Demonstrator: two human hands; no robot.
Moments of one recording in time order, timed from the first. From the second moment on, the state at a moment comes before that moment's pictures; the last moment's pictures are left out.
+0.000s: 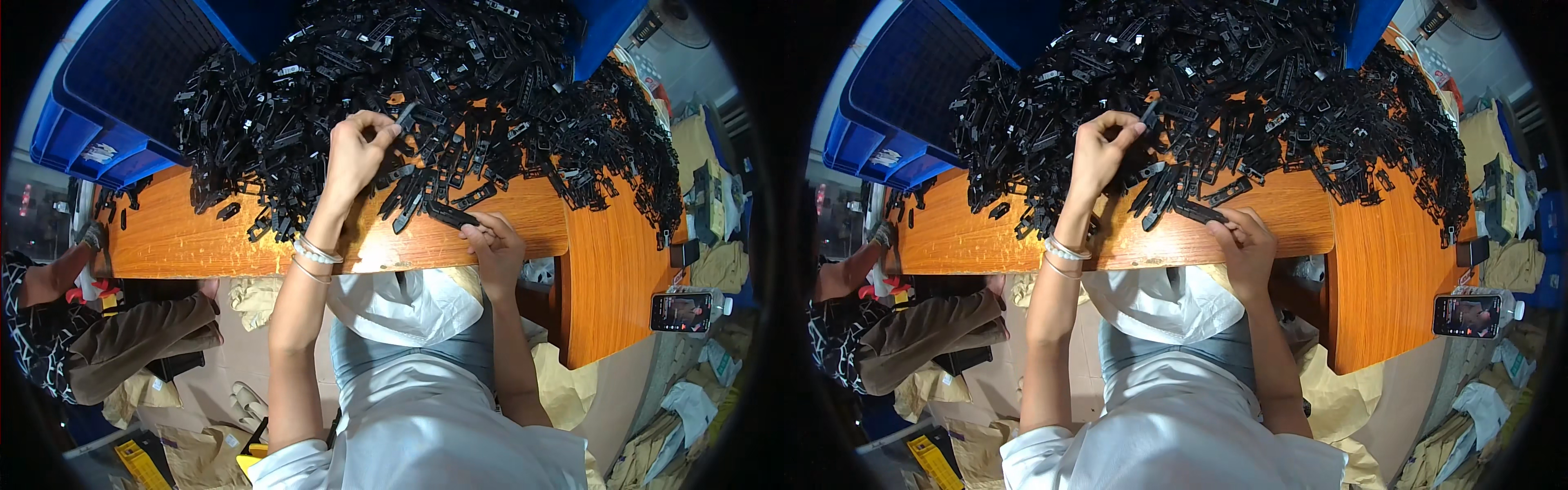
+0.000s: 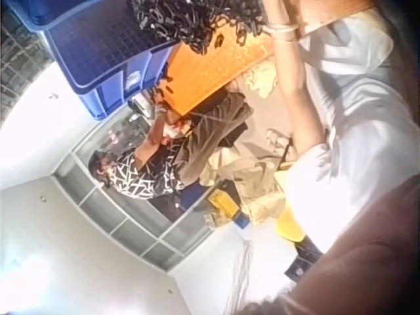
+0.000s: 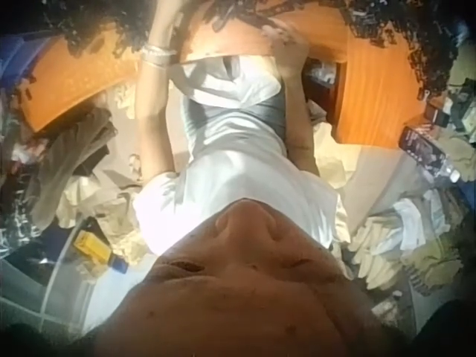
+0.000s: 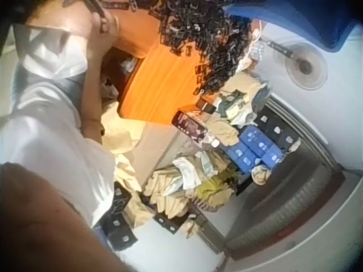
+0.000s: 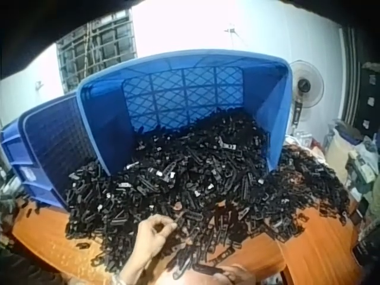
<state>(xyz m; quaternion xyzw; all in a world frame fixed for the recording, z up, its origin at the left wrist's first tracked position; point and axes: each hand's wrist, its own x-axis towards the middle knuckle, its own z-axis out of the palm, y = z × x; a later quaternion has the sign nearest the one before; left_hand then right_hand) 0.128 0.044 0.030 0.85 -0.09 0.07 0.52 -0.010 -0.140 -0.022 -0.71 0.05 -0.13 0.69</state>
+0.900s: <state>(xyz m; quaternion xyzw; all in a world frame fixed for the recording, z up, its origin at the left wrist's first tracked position) 0.022 0.042 0.032 0.70 -0.27 -0.07 0.66 -0.025 -0.128 0.032 -0.65 -0.01 -0.06 0.76</state>
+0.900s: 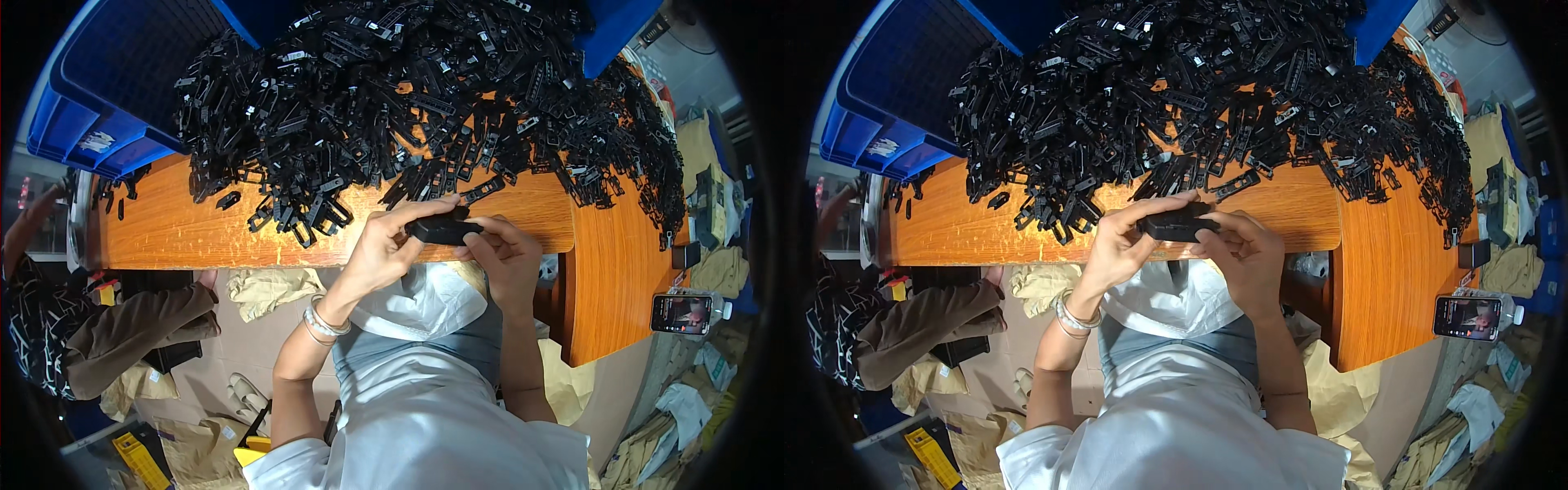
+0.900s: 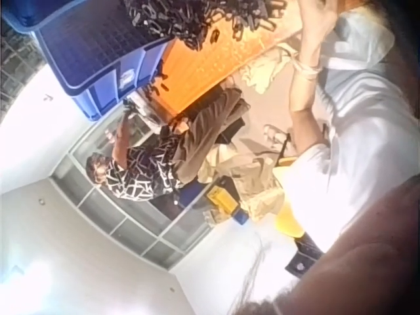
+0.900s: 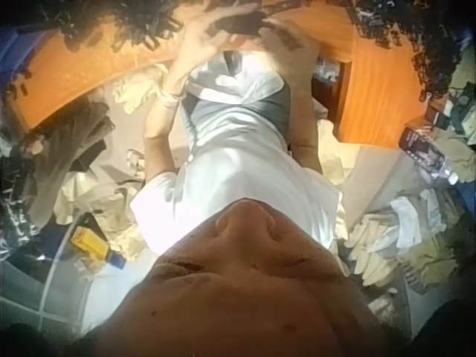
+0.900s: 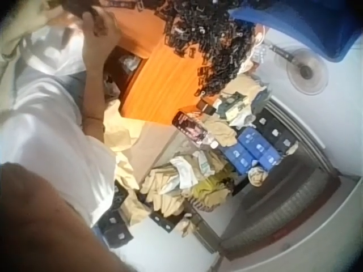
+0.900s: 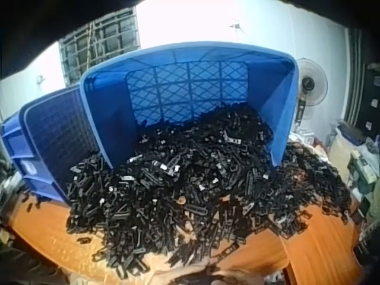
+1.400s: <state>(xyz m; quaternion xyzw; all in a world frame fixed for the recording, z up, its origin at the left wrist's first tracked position) 0.009 0.050 0.039 0.75 -0.21 -0.09 0.61 -0.018 -0.128 0.032 -0.77 -0.10 -0.08 0.63</state>
